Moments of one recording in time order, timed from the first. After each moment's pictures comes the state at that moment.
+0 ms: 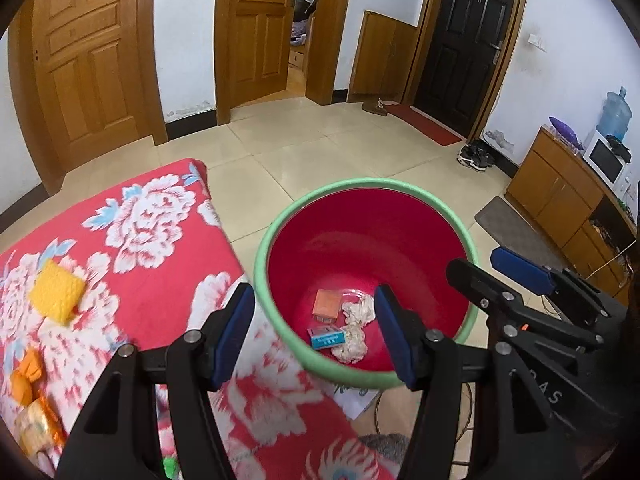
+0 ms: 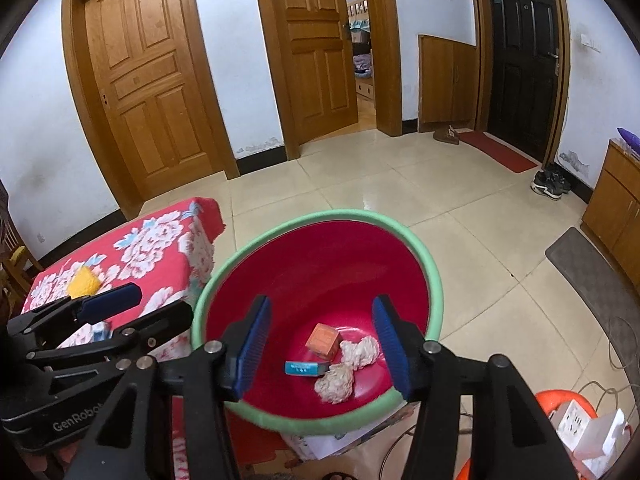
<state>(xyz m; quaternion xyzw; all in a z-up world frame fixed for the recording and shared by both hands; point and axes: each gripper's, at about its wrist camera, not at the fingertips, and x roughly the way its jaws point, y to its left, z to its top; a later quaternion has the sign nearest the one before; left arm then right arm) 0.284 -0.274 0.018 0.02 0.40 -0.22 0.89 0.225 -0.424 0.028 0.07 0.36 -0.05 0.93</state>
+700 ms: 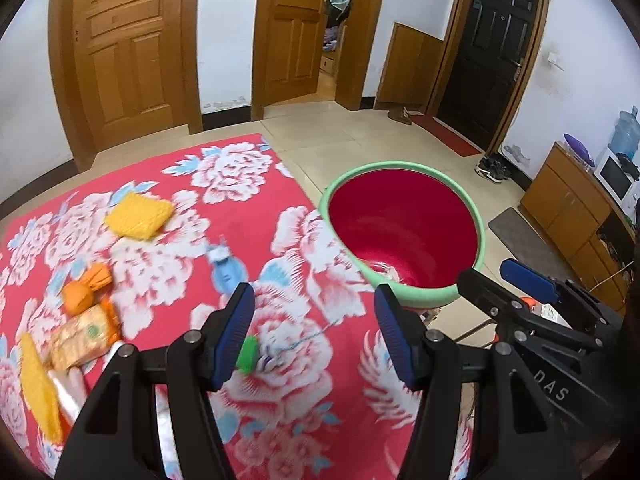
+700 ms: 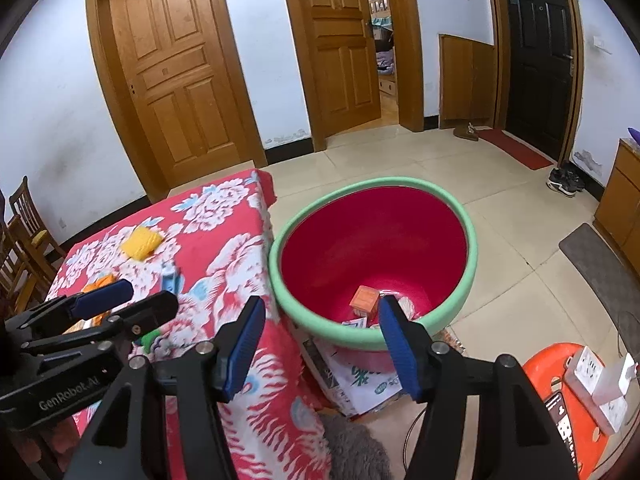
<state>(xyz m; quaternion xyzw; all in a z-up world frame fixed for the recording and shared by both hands) 0.212 -0.189 0.027 -0.01 0.40 -0.17 0.90 0.161 -0.362 0.032 0.07 0.36 -0.01 0.93</state>
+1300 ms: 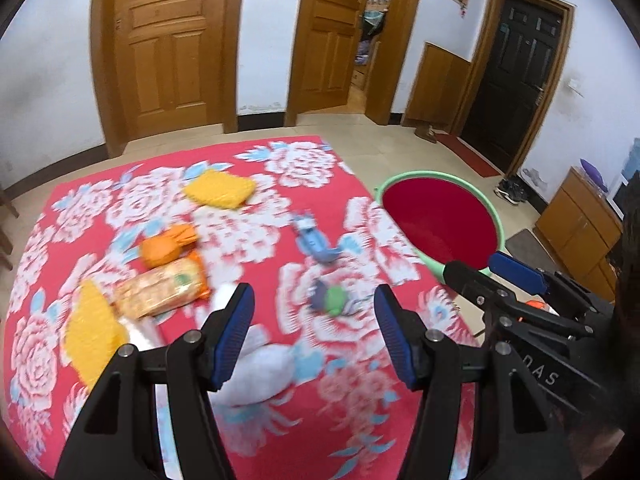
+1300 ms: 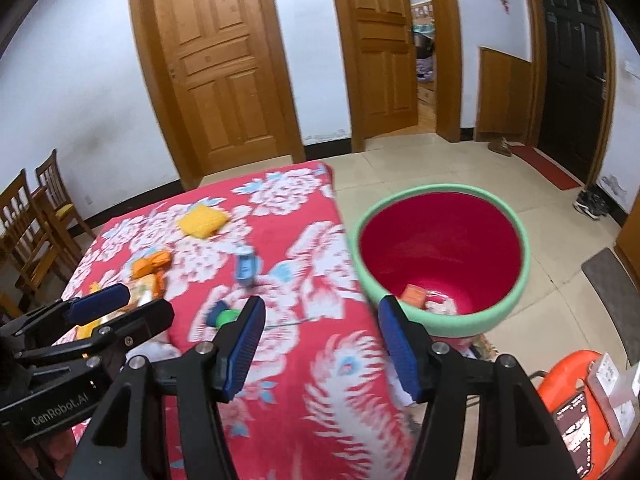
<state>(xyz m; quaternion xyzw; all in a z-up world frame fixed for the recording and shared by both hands) 0.168 -0.107 0.032 -0.04 0.39 -0.12 0.91 0.148 -0.288 0.038 0.04 0.36 0.06 0.93</state>
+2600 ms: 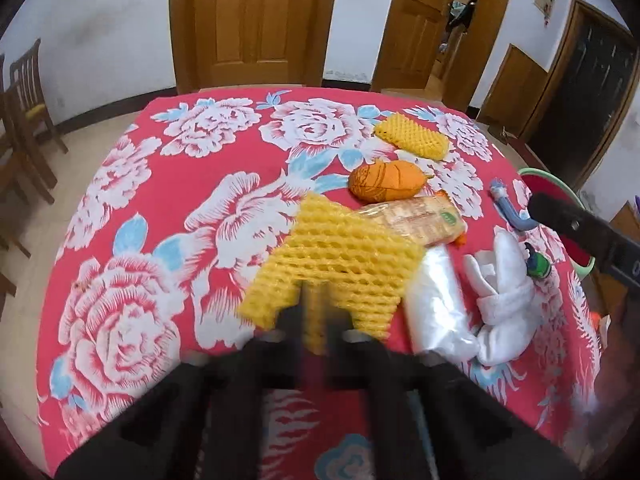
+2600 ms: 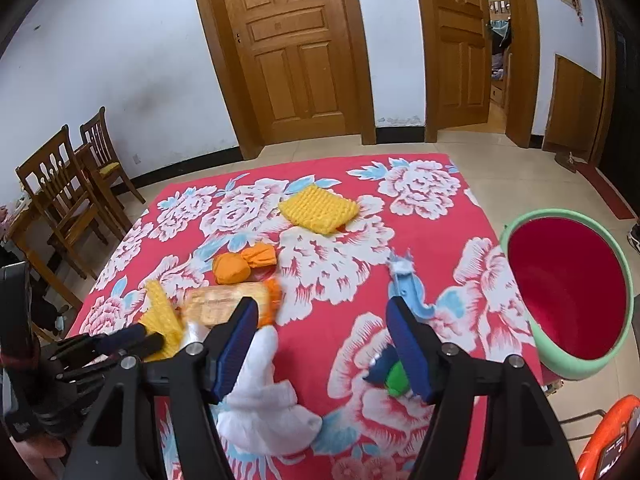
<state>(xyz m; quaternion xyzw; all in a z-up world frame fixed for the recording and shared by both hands) 0.182 0.048 -0.034 -0.08 0.44 -0.02 0.89 0.205 -0.162 0.023 0.01 0.39 0.16 0.91</state>
